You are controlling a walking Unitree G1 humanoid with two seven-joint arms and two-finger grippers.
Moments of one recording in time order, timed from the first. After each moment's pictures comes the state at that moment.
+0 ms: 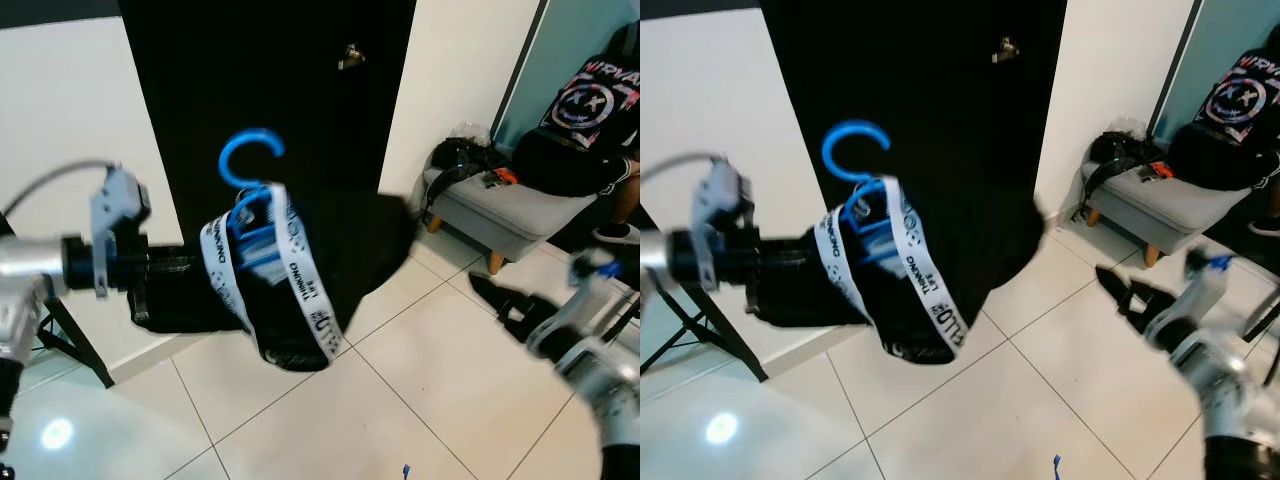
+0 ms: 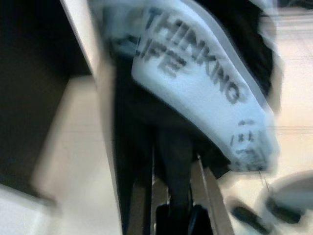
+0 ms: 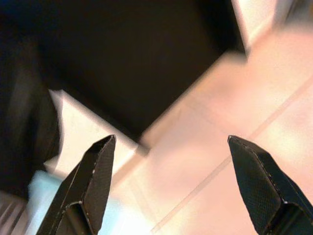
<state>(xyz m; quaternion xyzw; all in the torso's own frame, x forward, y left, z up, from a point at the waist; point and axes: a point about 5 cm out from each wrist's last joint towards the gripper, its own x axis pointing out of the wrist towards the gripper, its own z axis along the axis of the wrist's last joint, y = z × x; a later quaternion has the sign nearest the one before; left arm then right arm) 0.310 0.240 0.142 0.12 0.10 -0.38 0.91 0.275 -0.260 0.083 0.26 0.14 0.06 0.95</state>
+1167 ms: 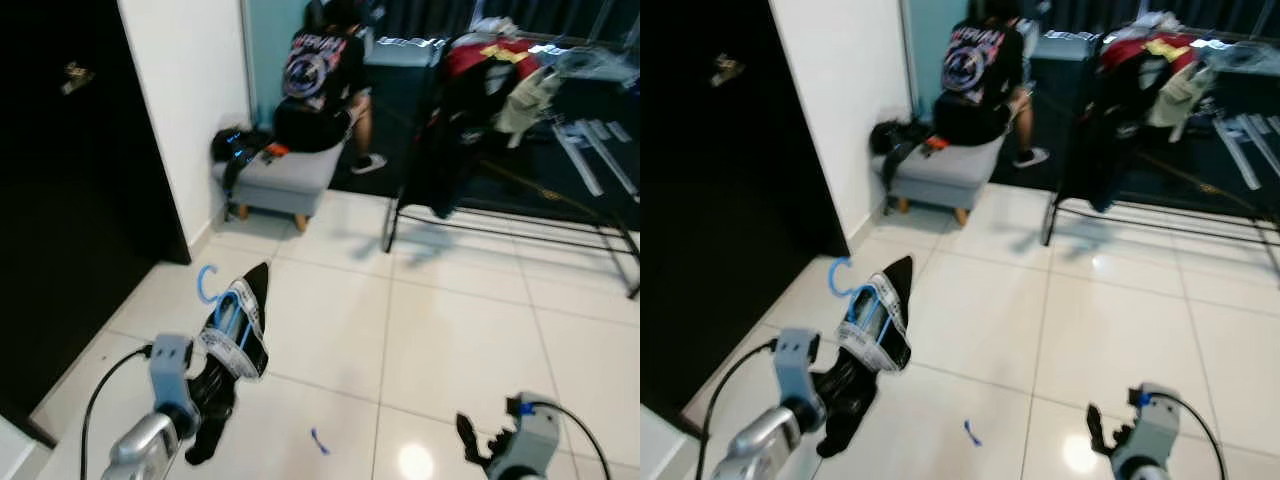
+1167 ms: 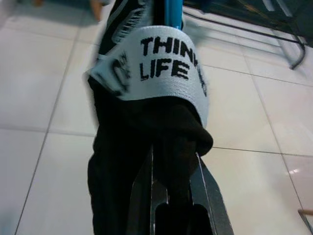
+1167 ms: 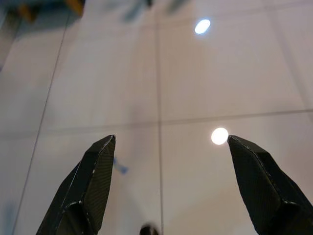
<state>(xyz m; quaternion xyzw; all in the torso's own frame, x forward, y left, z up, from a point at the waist) 0.260 0.194 0.018 -0.08 0.15 -0.12 0.98 0.204 -0.269 -0.012 0.10 0.22 -0.11 0.96</state>
